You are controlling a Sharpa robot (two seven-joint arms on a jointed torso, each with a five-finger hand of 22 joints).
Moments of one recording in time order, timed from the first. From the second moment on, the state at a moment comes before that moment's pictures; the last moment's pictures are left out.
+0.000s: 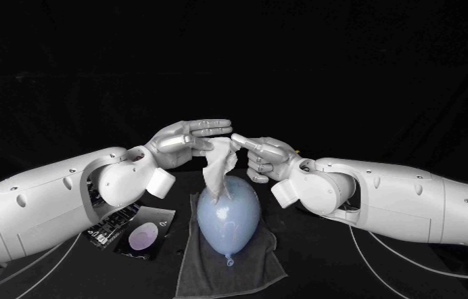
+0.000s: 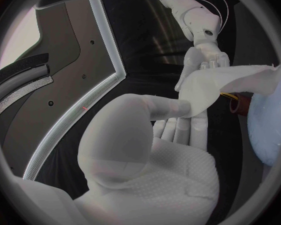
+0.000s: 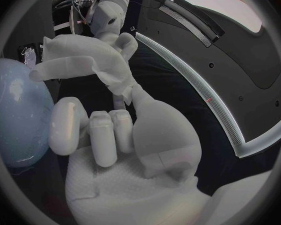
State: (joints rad) left arm 1.29 -0.77 -0.03 1.46 0.01 0.18 0.25; left_hand 1.44 -0.07 1.20 -0.28 0.05 0.61 0.13 0.19 0.20 0.65 0.09 0.06 0.05 0.96 0.08 0.29 0.32 0.17 1.04 0.15 0.60 0.24; right arm 1.29 -0.77 -0.15 1.58 0.13 -0.17 0.30; right_hand 1.25 0.10 0.08 0.07 0.05 0.94 0.13 0.36 0.24 1.47 0.05 1.50 1.31 1.47 -0.01 1.57 1.31 0.07 1.44 0.09 1.24 1.31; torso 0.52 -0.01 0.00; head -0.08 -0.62
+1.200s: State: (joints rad) left arm 1.29 -0.78 -0.03 1.48 -0.18 0.14 0.28; left_hand 1.48 -0.10 0.83 -0.27 0.05 0.61 0.13 0.19 0.20 0.59 0.08 0.05 0.05 0.82 0.17 0.20 0.27 0.12 0.72 0.16 0.66 0.28; right arm 1.32 -0.79 -0.14 1.59 0.05 -0.31 0.29; right_hand 1.18 0.06 0.65 -0.24 0.07 0.99 0.11 0.41 0.28 1.47 0.04 1.54 1.31 1.47 -0.02 1.57 1.31 0.07 1.45 0.09 1.27 1.31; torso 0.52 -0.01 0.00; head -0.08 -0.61
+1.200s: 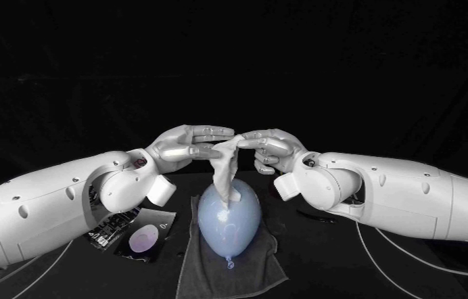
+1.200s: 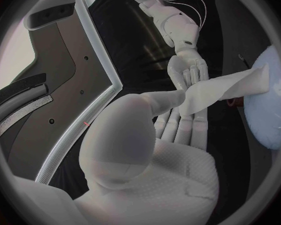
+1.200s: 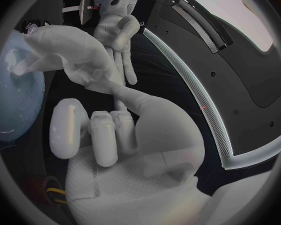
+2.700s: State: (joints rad) left arm 1.27 -0.68 -0.03 1.34 -0.19 -0.05 0.29; left_hand 1.38 -0.11 -0.07 0.30 0.05 0.76 0.19 0.20 0.22 0.88 0.22 0.13 0.07 0.73 0.19 0.36 0.20 0.12 0.62 0.29 0.14 0.06; right arm 1.45 -0.80 -0.13 1.61 -0.63 -0.30 0.15; right_hand 1.16 0.06 0.67 -0.25 0.05 1.00 0.10 0.42 0.28 1.47 0.03 1.55 1.31 1.47 -0.03 1.56 1.31 0.07 1.45 0.08 1.28 1.31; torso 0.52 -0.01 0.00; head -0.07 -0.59
